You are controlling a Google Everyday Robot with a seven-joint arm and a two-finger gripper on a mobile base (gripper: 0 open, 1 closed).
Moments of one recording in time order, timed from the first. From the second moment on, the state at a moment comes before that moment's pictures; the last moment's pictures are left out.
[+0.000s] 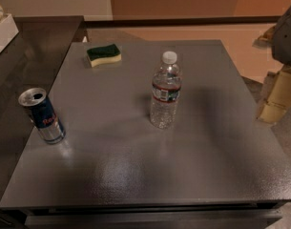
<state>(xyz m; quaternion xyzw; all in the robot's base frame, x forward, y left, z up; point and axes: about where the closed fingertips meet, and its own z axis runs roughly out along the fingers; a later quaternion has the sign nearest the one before) 0.438 -0.217 0.976 -0.60 0.78 -0.03 0.16</state>
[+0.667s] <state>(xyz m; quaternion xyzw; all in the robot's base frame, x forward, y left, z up) 0.438 -0.217 0.976 -0.60 0.78 -0.03 0.16</state>
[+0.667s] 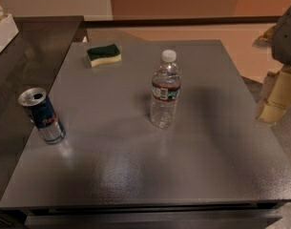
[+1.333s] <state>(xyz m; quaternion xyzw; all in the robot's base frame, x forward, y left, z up) 0.473 -0.156 0.972 -0.60 0.77 0.02 0.22</state>
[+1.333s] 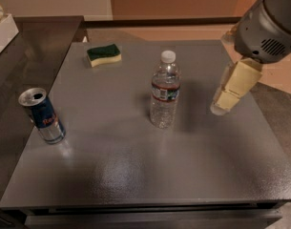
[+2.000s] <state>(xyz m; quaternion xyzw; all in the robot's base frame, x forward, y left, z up) 0.490 -0.109 0.961 -0.59 0.76 0.07 0.26</state>
